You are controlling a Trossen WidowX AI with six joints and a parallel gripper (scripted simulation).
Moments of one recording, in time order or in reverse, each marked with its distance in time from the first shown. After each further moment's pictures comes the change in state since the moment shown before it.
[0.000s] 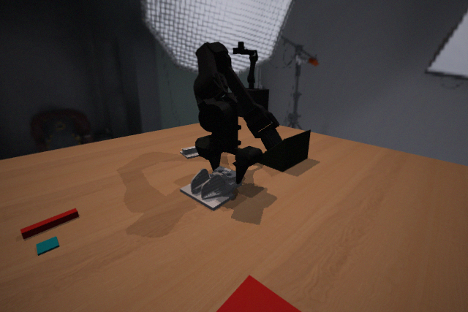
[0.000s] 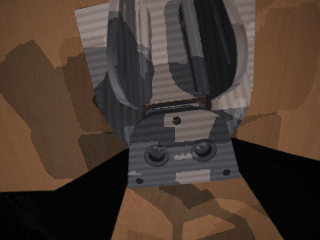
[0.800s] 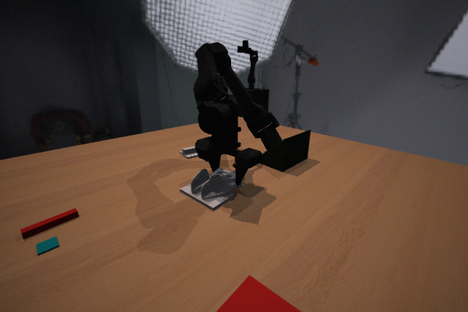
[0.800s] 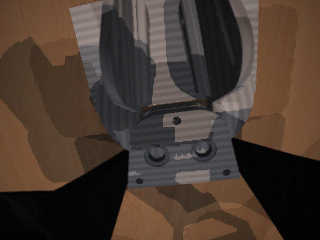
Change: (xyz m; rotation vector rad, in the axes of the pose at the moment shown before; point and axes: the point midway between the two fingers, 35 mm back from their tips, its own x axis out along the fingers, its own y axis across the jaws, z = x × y) arm 0.005 -0.001 0.000 0.000 -0.002 -0.003
